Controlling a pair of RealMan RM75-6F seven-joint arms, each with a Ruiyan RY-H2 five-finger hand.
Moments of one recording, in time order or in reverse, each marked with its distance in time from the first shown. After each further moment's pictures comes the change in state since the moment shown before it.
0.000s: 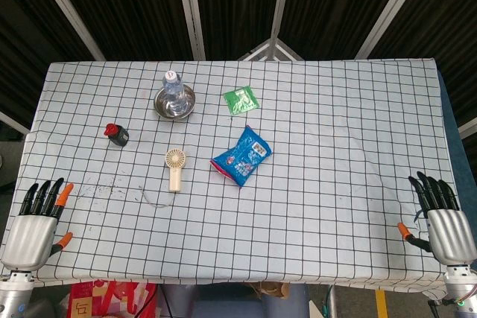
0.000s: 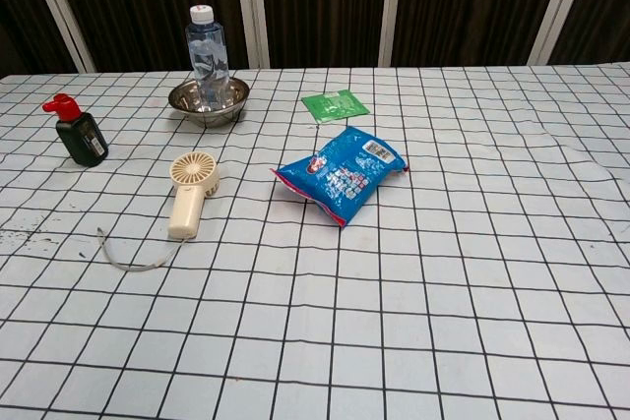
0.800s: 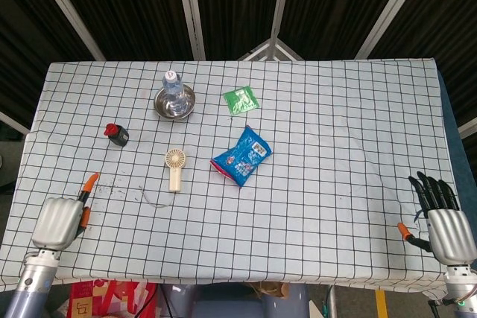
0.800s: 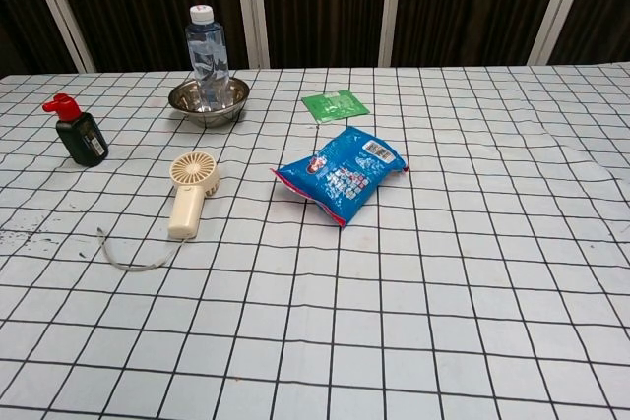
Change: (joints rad) left arm -0.118 -0.037 -0.080 -0.105 -0.173 -0.208 0.110; right arm 0.001 0.003 -0.001 0.001 0.001 -0.003 0.007
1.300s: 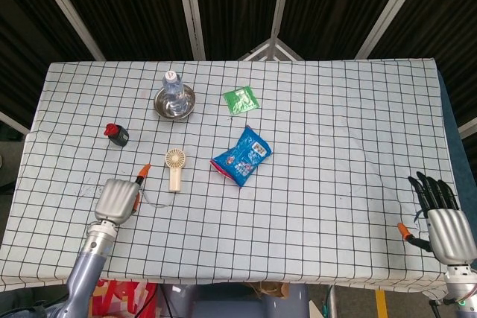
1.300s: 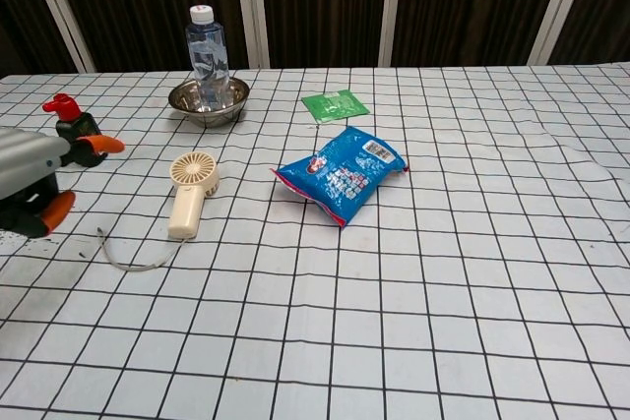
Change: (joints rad) left arm -0.237 -0.243 -0.120 0.003 -0.377 -0.181 0.357; right arm 0.004 0.006 -0.002 0.000 0.000 -0.010 0.013
